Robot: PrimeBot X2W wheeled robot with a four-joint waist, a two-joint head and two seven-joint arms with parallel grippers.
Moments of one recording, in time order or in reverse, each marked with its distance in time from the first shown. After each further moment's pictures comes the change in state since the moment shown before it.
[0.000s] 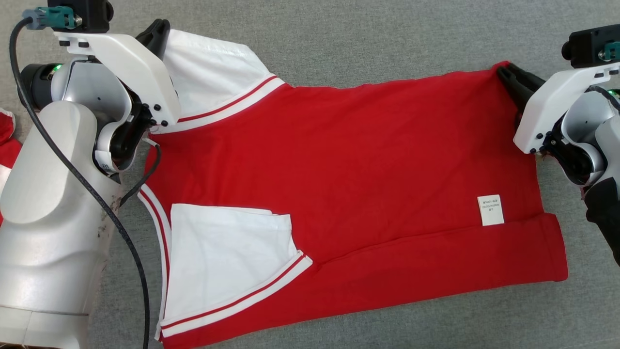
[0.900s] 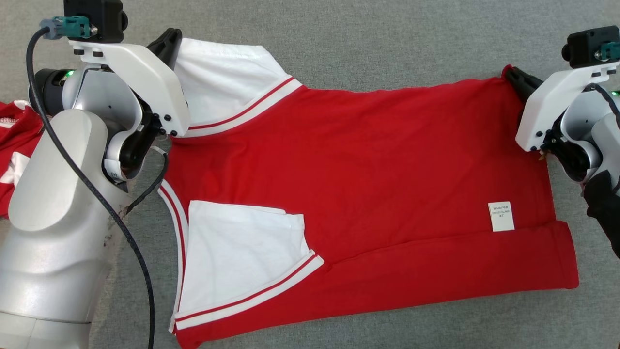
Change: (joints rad) left arm 0.026 0.005 -0.036 -0.041 -0.009 0.007 0.016; right arm -0.079 0.022 0.113 0.176 0.044 0.000 -0.053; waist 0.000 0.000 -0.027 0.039
